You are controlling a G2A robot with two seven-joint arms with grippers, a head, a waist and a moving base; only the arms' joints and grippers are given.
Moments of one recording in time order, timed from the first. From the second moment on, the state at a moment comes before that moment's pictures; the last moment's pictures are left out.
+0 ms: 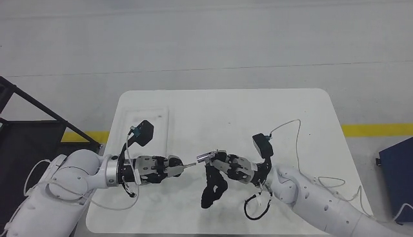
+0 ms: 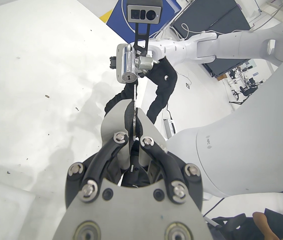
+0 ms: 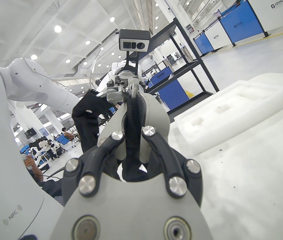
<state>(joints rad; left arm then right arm) 1.50 -0.75 -1.49 -1.98 -0.15 -0.63 -1.03 -0.94 -1.02 0.44 -1.40 -0.46 -1.01 -0.43</state>
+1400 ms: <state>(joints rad) 1.49 -0.76 -1.46 -1.99 -0.11 -0.61 -0.99 -0.95 -1.02 0.44 -1.39 -0.48 -1.01 -0.44</state>
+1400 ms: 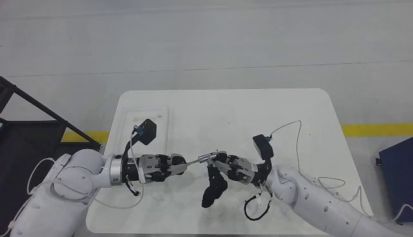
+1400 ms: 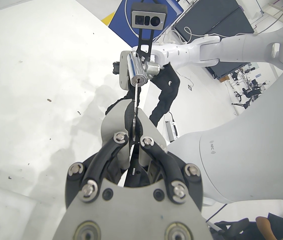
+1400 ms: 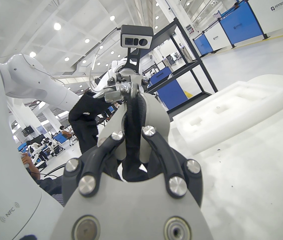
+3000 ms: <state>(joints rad) 1.48 -0.76 -1.45 -2.00 -0.12 -0.58 -1.01 -0.95 -1.02 0.44 -1.39 -0.48 -1.01 -0.44</state>
